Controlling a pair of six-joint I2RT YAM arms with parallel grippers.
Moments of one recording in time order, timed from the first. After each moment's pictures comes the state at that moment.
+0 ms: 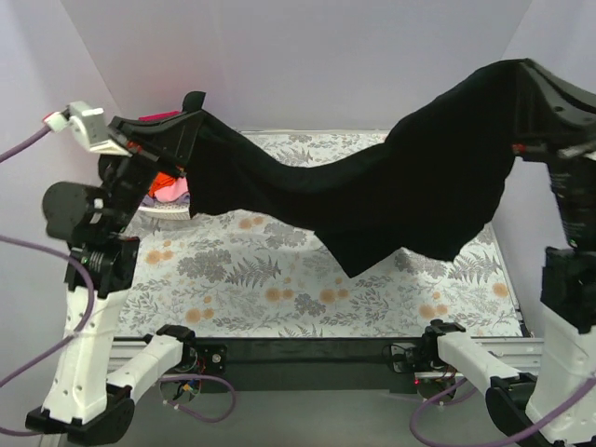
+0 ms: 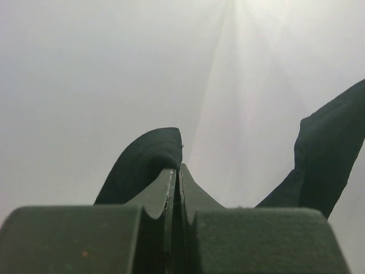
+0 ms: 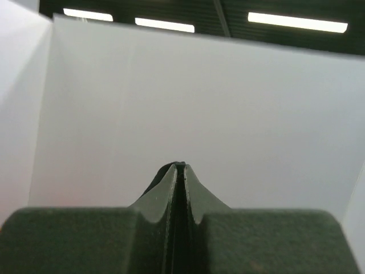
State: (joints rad) left arm -0.25 0.93 1.38 0.08 0.34 -0.45; right arm 0.18 0.95 1.77 -0.14 -0.26 -0.03
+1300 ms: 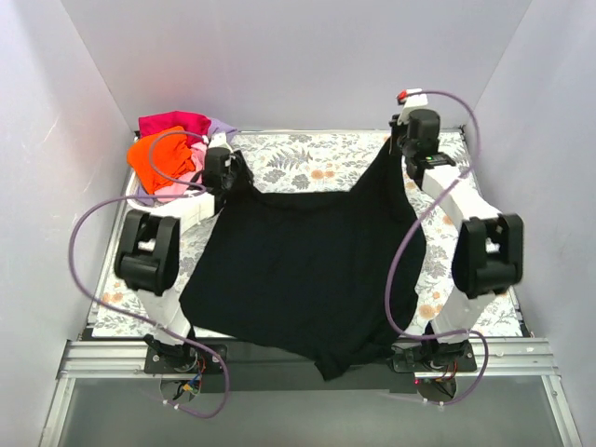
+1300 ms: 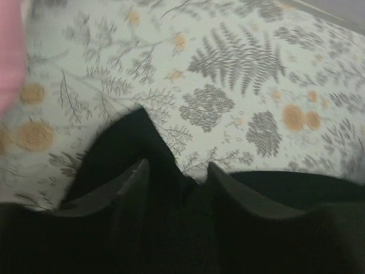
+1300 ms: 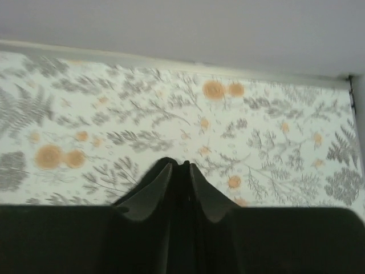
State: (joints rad) left arm -0.24 1.73 1.11 0.20 -0.02 -0.45; right arm 0.18 1.68 1.39 0.01 0.03 -0.03
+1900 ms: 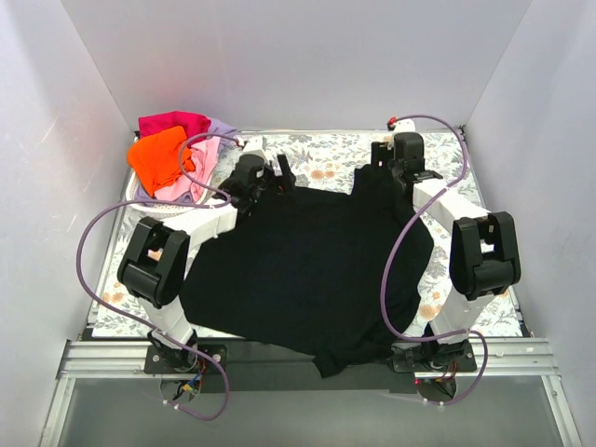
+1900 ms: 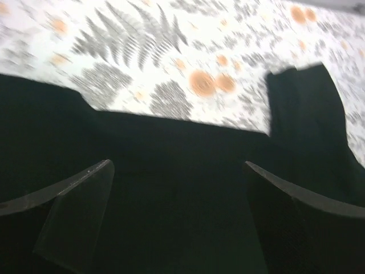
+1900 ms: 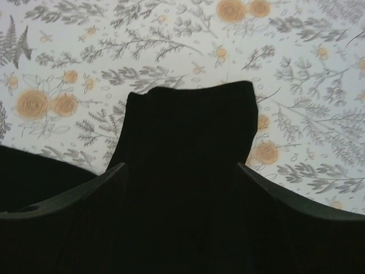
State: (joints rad) left arm -0.45 1.76 1.13 0.23 -0.11 -0.47; right arm 0.23 1.75 1.24 0.01 0.15 0.05
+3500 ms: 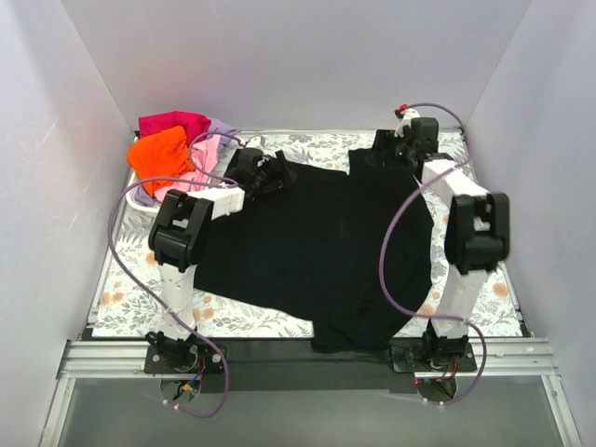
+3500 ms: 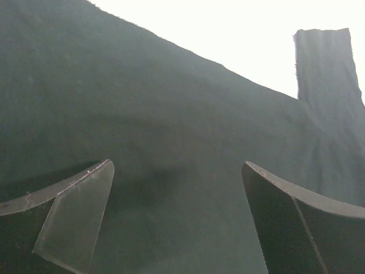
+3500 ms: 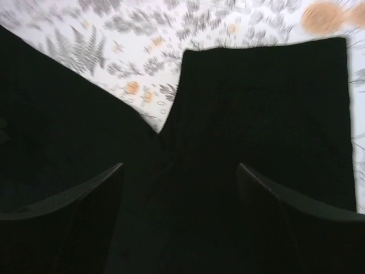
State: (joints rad) left arm -0.36 2.14 1.37 0.26 0.10 -0.58; right arm 0.10 2.03 1.53 -0.11 -0.34 0.15
